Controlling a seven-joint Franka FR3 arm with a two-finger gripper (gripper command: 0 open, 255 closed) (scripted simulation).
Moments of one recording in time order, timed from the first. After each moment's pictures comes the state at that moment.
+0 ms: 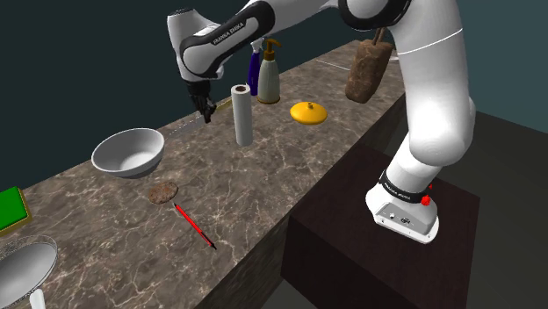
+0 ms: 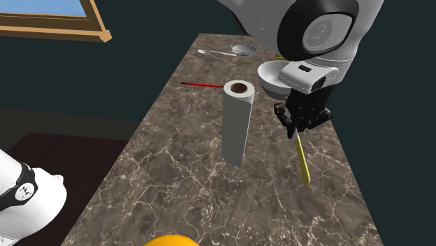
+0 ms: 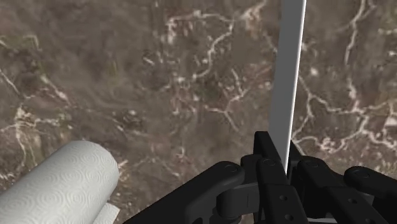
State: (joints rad) arm 0.03 0.60 0.33 -1.55 -0.24 2.11 2.06
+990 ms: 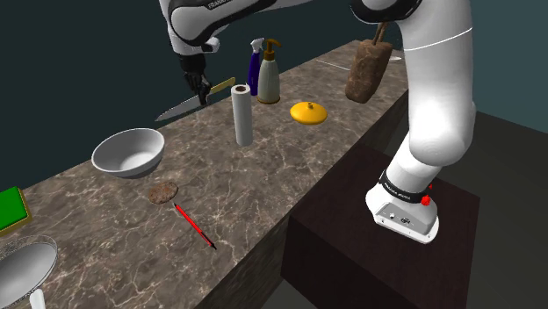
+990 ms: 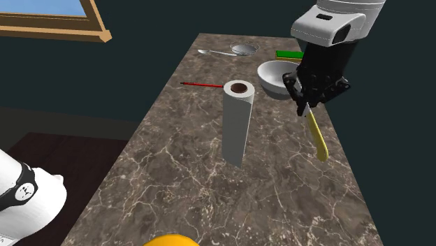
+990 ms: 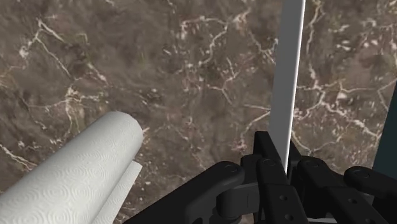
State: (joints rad) arm 0.03 0.53 0.35 -1.45 -0.21 1.94 2.04
